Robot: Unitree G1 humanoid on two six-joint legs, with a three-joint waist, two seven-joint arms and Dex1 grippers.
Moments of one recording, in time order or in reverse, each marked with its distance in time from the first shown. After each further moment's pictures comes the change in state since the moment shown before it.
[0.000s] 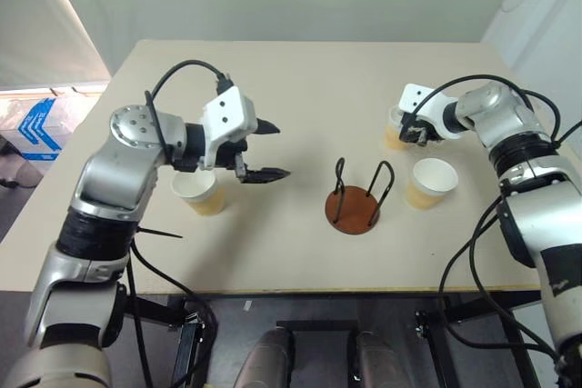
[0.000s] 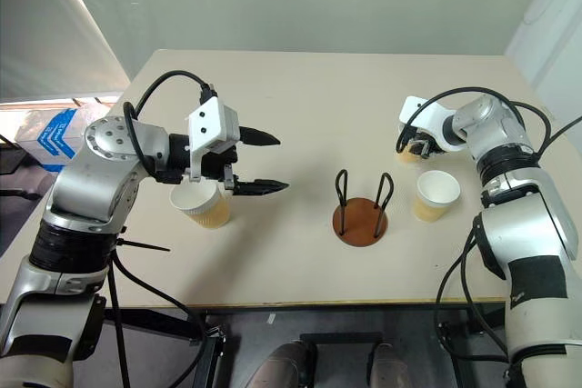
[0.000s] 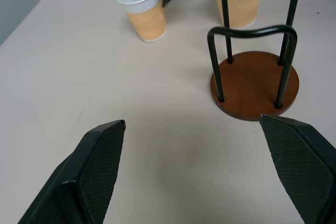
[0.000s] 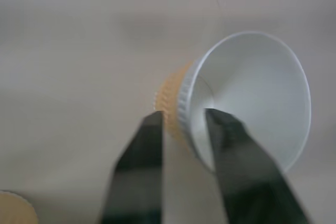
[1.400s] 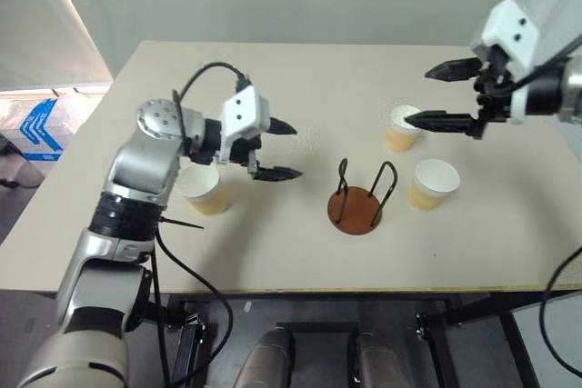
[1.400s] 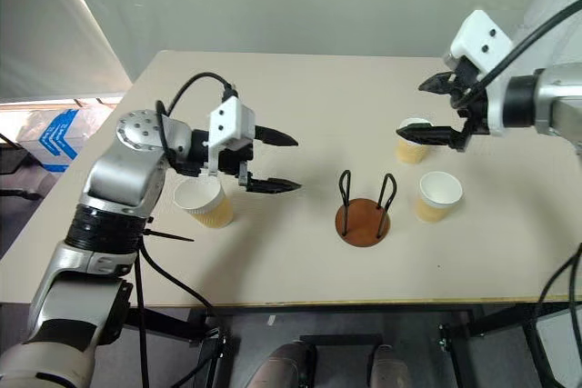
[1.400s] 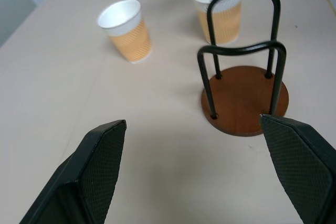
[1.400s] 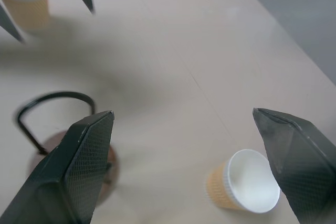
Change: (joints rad) left arm -0.092 -0.095 -0.015 0.167 0.036 -0.111 -0.106; right arm 0.297 -0.440 -0.174 -1.210 0.743 0.720 0.015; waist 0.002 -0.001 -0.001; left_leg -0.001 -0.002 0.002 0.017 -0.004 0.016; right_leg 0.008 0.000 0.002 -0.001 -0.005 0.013
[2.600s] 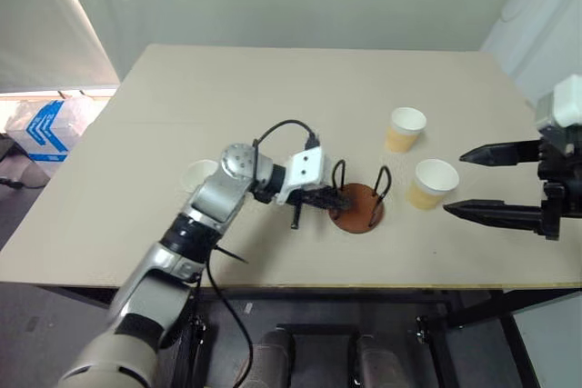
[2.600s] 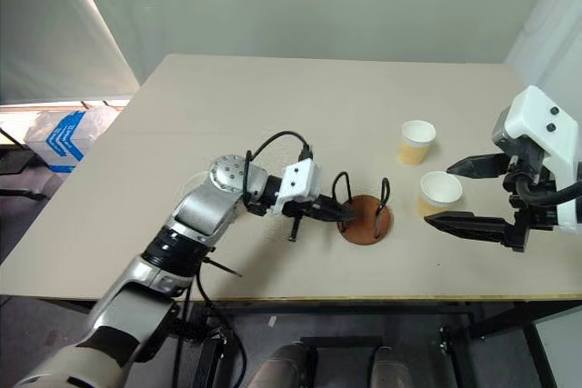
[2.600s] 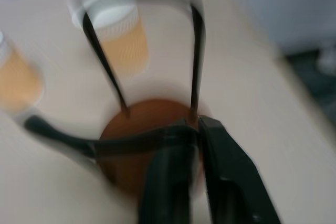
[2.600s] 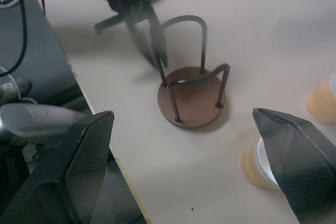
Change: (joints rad) left arm 0.117 -0.157 -0.286 0.168 0.174 -0.198 -0.003; right arm 0.598 -0.321 -0.701 -0.597 0.671 0.540 -0.151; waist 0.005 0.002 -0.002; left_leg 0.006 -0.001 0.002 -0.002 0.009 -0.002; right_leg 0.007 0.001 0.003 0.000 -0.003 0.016
